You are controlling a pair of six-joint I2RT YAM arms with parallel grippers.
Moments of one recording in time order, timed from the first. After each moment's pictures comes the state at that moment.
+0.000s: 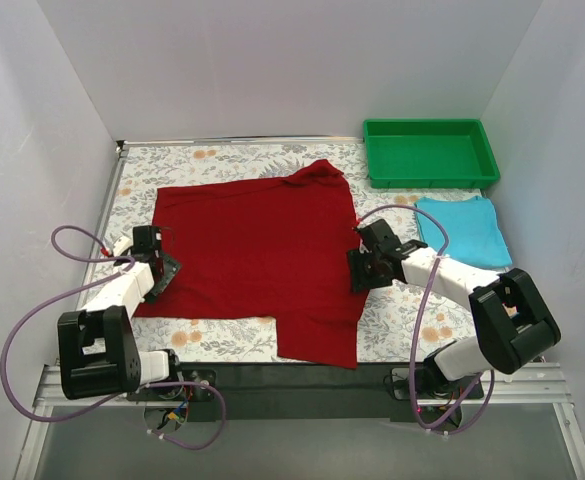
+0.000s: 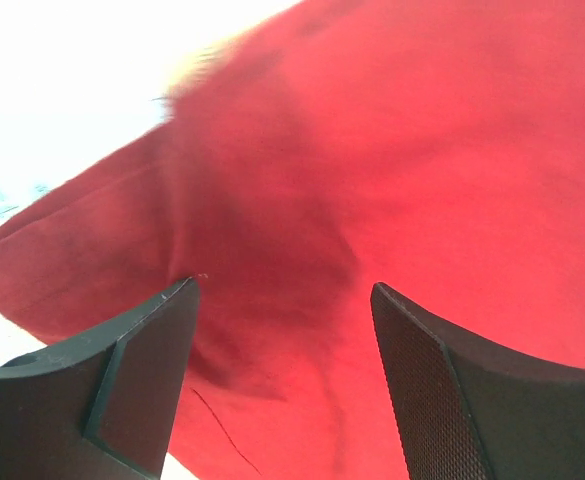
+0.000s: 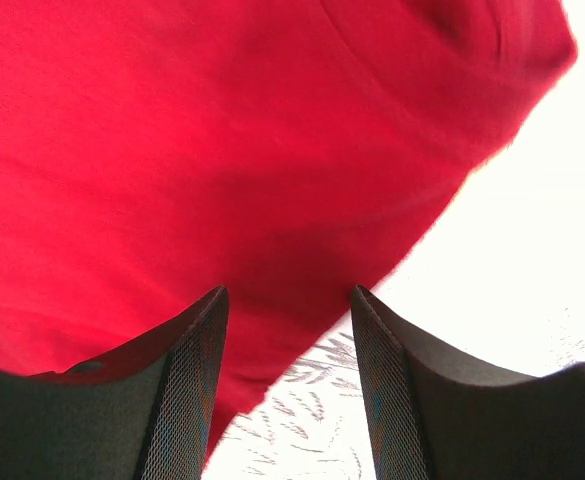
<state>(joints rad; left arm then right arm) 0.09 1.27 0.62 -0.44 -0.32 -0.83 0.57 1.44 0.77 -0.44 -0.02 0.33</state>
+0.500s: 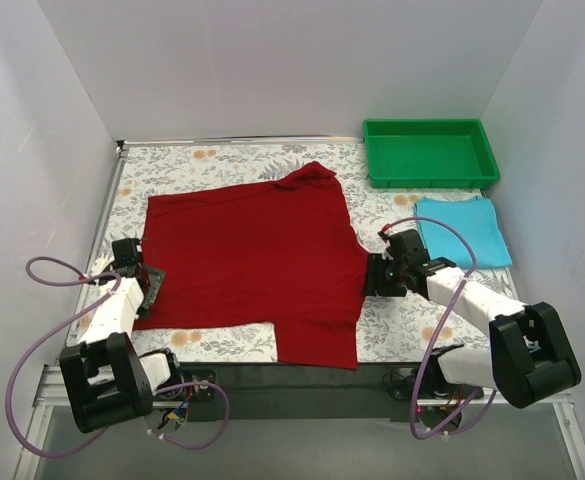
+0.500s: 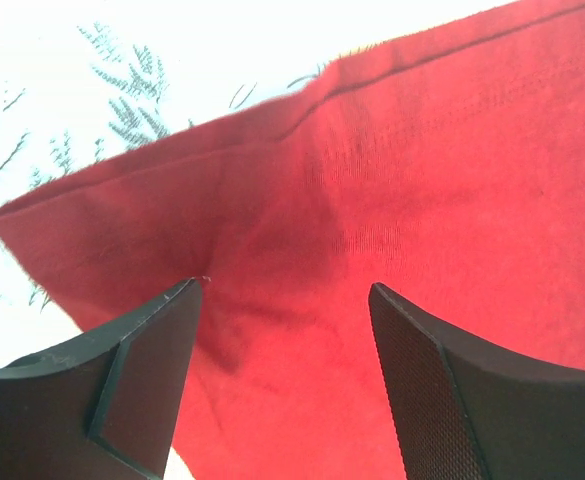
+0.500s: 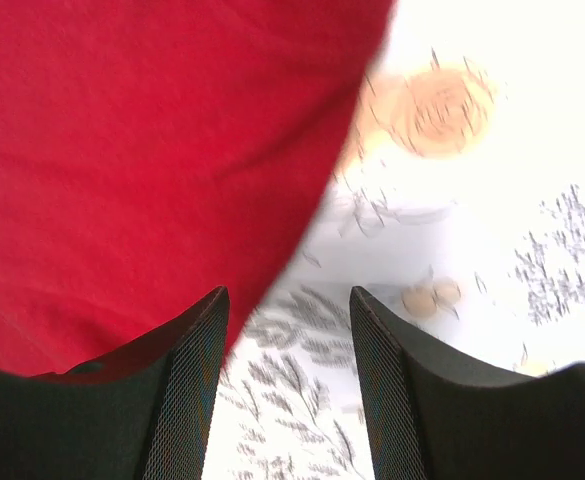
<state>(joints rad) 0.27 1.15 0.56 -0.55 -0.28 -0.98 0.40 1.25 0.56 -0.34 -0.18 0.37</state>
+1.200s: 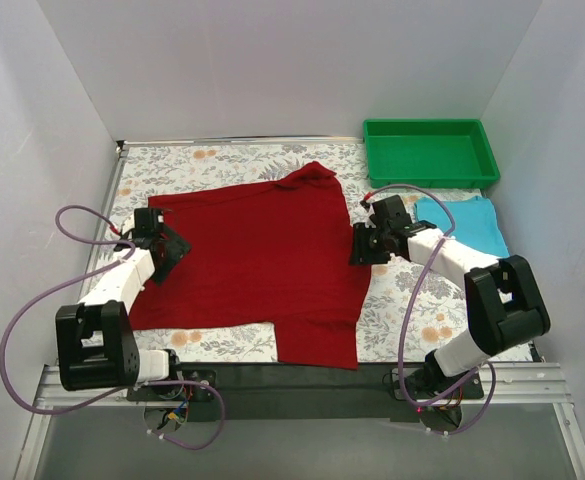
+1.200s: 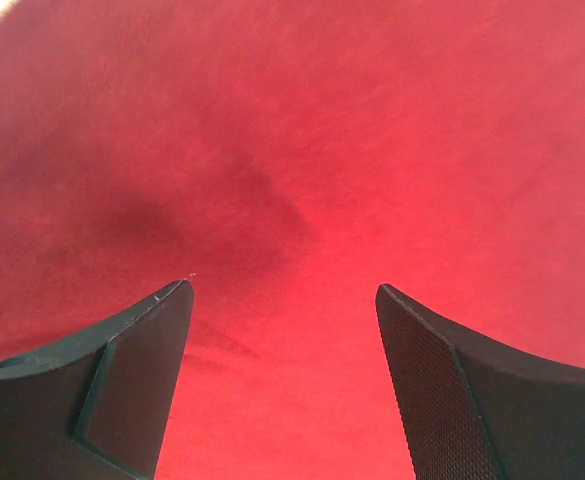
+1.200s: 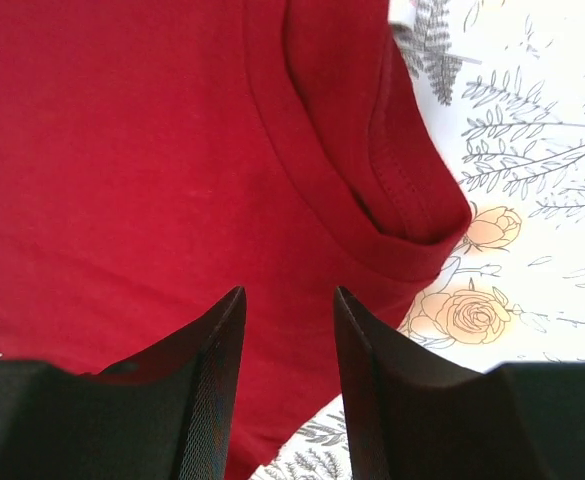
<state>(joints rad) 0.07 1.31 0.77 -0.47 -0.17 -0.80 0.40 1.52 0.88 -0.35 -0.21 0.31</state>
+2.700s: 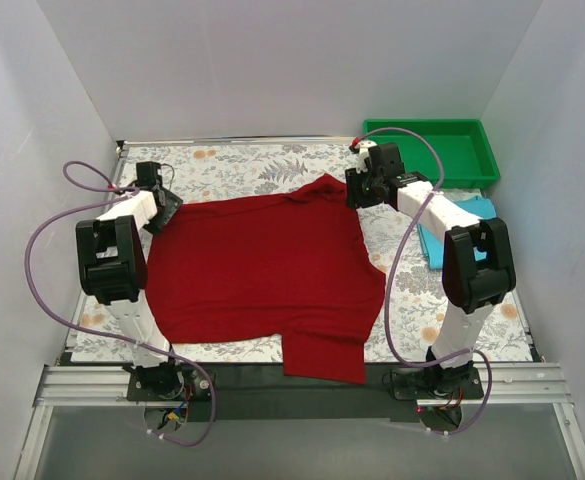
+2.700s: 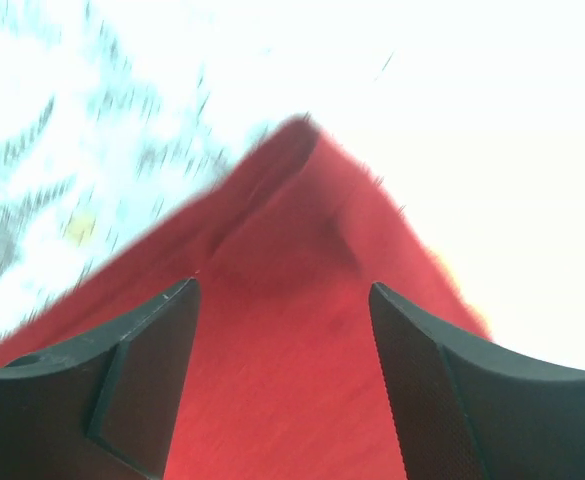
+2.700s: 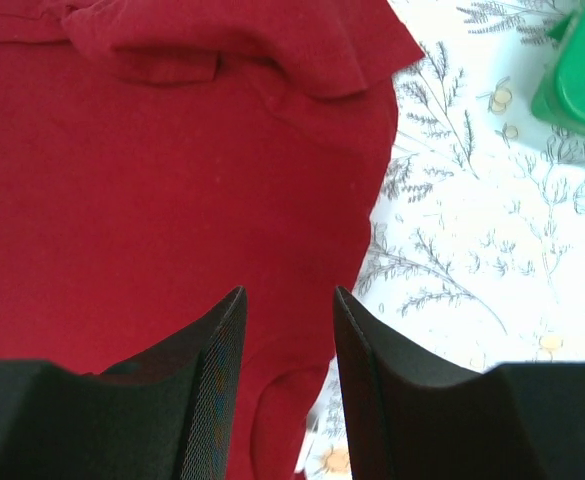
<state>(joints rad) 0.11 1.91 1.27 -0.38 -0.26 -0.85 0.34 1.82 1.38 -0.35 -0.16 0.05</state>
